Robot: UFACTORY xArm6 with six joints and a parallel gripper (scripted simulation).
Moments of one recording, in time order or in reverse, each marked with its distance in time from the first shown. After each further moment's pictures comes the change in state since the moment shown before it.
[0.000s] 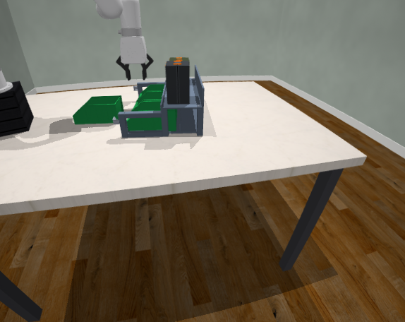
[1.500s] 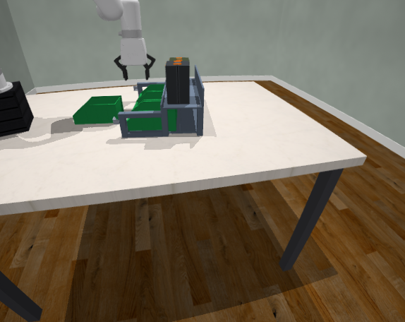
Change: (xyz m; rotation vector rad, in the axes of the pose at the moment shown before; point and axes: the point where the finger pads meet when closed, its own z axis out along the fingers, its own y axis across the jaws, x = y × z) arm 0.000 0.000 0.006 0.001 -0.003 0.001
